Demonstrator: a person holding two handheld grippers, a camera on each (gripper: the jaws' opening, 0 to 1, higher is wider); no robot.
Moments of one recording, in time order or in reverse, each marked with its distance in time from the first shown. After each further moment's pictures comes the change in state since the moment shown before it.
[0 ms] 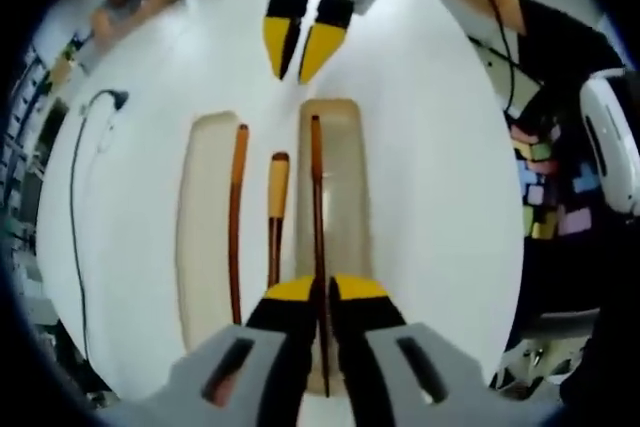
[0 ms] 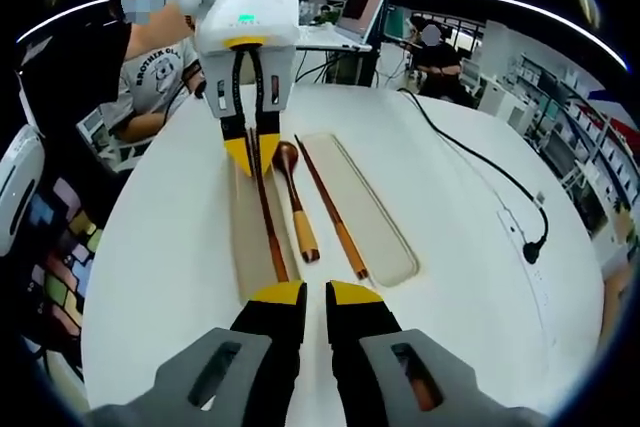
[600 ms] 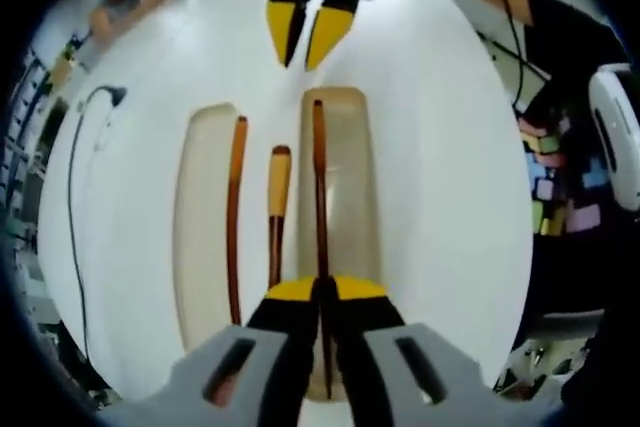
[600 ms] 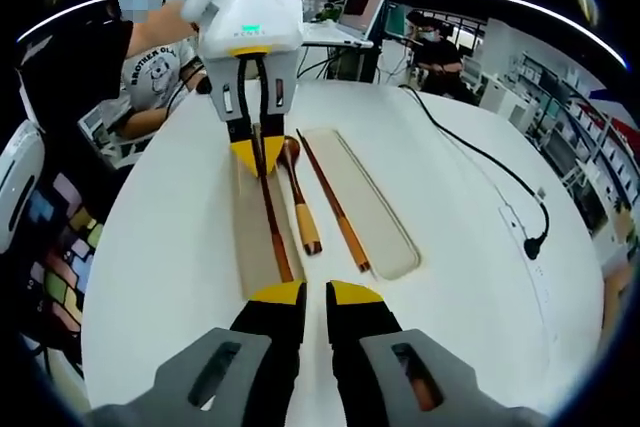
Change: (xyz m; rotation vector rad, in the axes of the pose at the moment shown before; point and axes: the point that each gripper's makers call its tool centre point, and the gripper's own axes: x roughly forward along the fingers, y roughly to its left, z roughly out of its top) left arm 0.010 0.005 0.003 -0.009 0.005 0.012; right arm 0.000 -0.001 -0.008 0.001 0.018 0.000
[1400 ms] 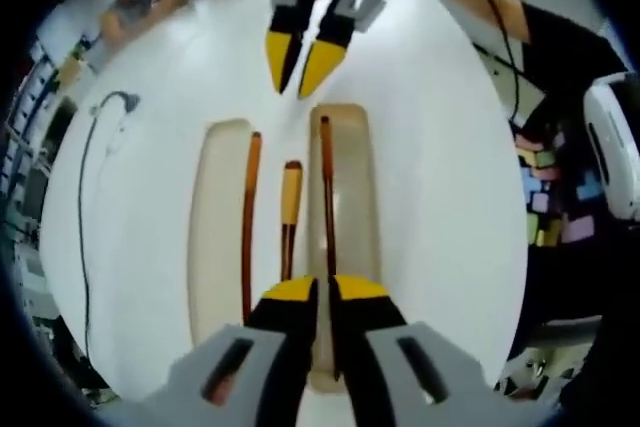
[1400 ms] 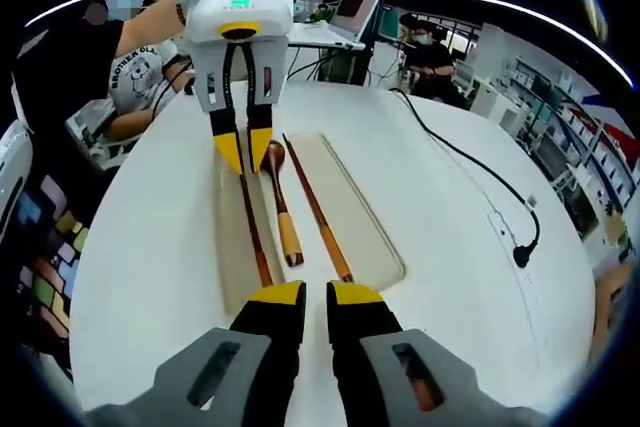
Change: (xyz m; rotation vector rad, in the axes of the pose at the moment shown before) left arm -0.019 0.007 0.007 -0.018 -0.070 0.031; right arm 0.006 -0.017 0.013 -0.009 -0.025 -0.072
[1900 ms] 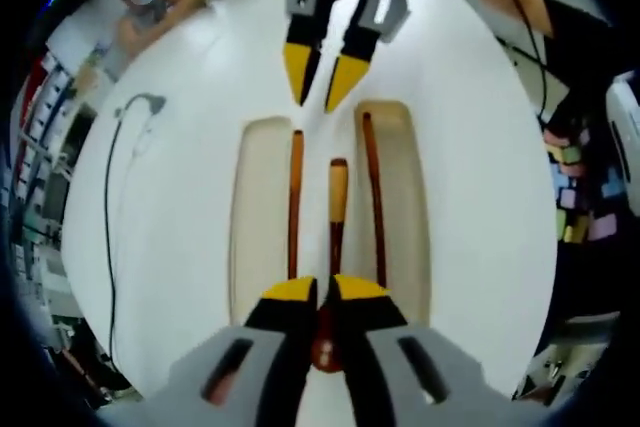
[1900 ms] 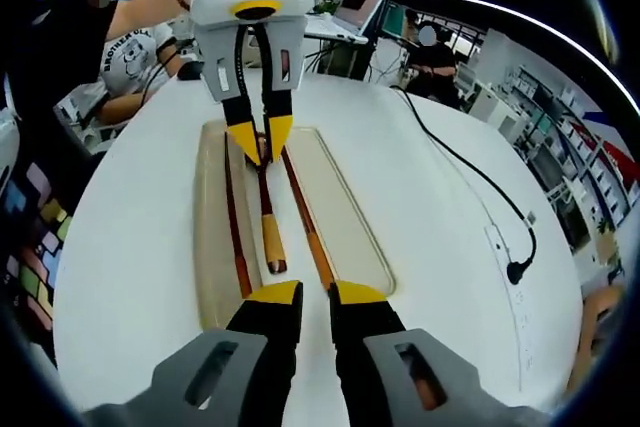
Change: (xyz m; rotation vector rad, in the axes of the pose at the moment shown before) left arm 0.009 0.036 0.001 0.032 0.037 0.119; right arm 0.020 -0.007 -0.003 -0.081 0.080 -0.012
